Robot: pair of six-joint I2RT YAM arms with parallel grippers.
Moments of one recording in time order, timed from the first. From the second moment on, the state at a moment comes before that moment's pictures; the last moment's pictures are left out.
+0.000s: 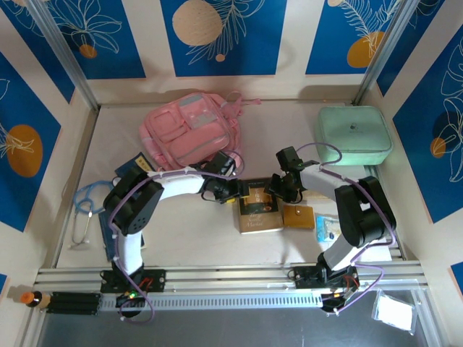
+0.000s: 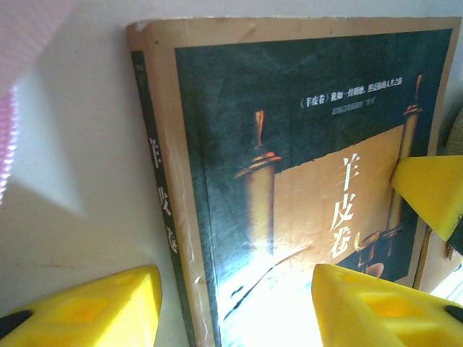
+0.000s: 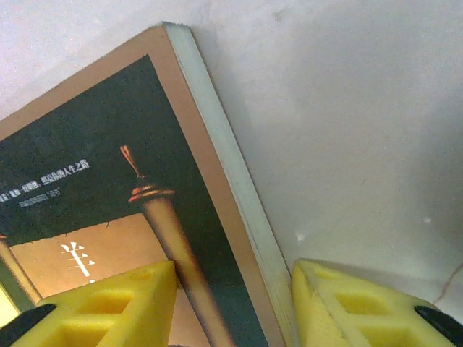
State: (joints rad) left arm -0.75 1.92 1.16 -0.28 0.40 -0.87; right arm 0.36 1.62 0.87 -0.54 -0.19 0.73
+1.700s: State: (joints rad) left arm -0.73 1.89 1.11 0.01 0.51 -0.87; right arm 0.31 1.63 0.89 -0.53 -0.22 0.80
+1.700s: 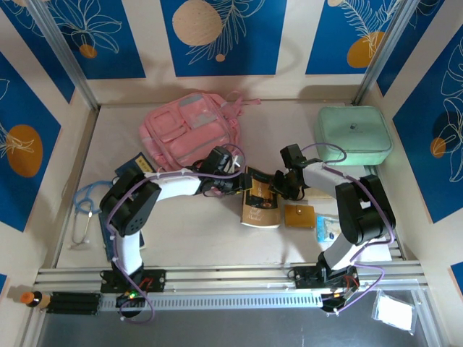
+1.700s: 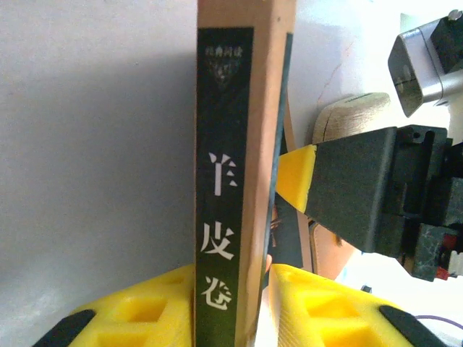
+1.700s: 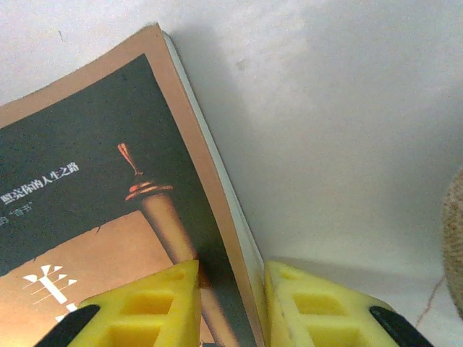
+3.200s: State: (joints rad) left arm -0.41 1.61 1.06 0.39 0.32 -1.23; right arm 0.38 1.54 0.67 0.64 -0.53 1.55
